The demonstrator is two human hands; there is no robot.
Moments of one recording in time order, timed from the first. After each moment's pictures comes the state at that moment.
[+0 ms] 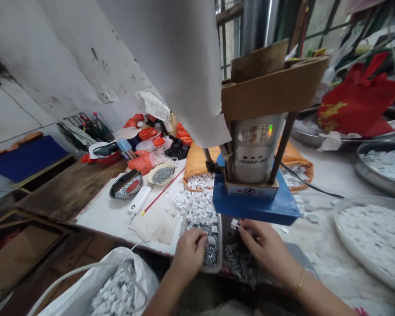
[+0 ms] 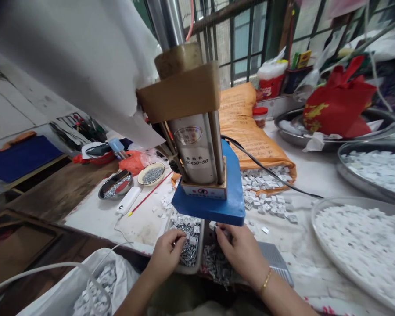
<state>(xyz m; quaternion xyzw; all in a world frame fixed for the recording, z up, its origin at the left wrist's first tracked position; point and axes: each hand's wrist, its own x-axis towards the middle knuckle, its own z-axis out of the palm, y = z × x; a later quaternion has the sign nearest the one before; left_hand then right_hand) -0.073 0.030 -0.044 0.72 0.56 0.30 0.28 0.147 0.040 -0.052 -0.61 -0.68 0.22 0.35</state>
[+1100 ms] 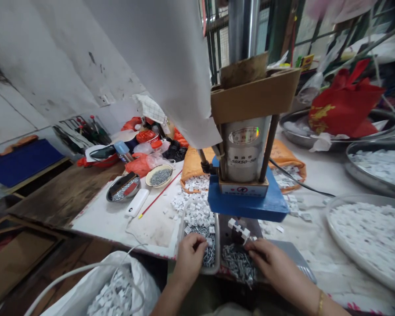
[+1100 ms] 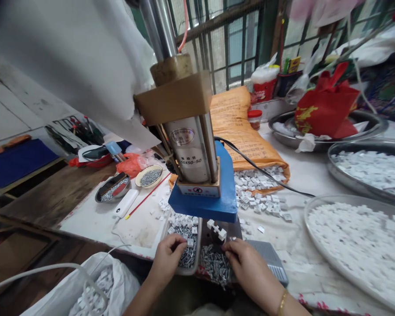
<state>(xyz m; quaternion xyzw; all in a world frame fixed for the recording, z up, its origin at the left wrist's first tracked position) -0.069 0.027 -0.068 0.64 0.58 0.36 0.34 0.166 0.008 -0.065 -0.60 -0.70 0.30 0.25</state>
